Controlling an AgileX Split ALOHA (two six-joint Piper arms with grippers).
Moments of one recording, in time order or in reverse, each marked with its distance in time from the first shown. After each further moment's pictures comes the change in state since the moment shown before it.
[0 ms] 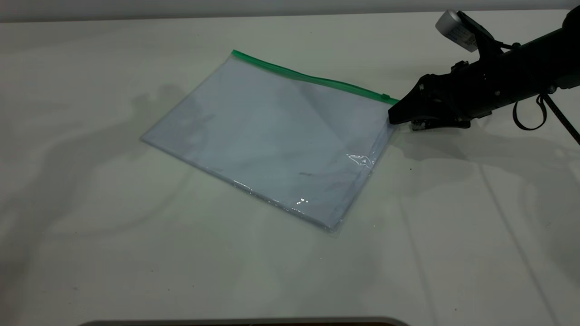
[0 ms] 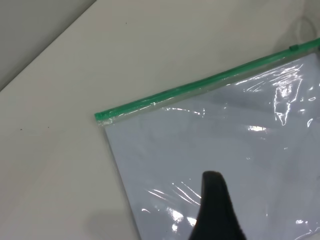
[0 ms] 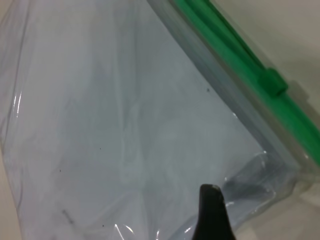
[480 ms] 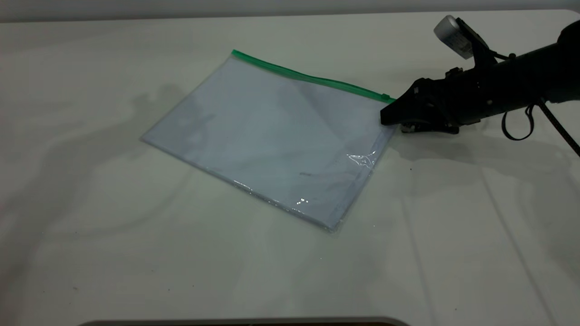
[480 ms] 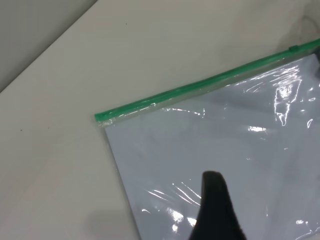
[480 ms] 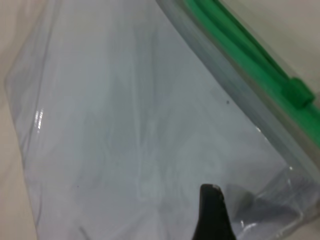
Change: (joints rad) left arm 0.000 0.000 0.000 -0.002 -0.001 0.003; right arm 0.000 0.061 -0.007 0.128 0.091 -0.104
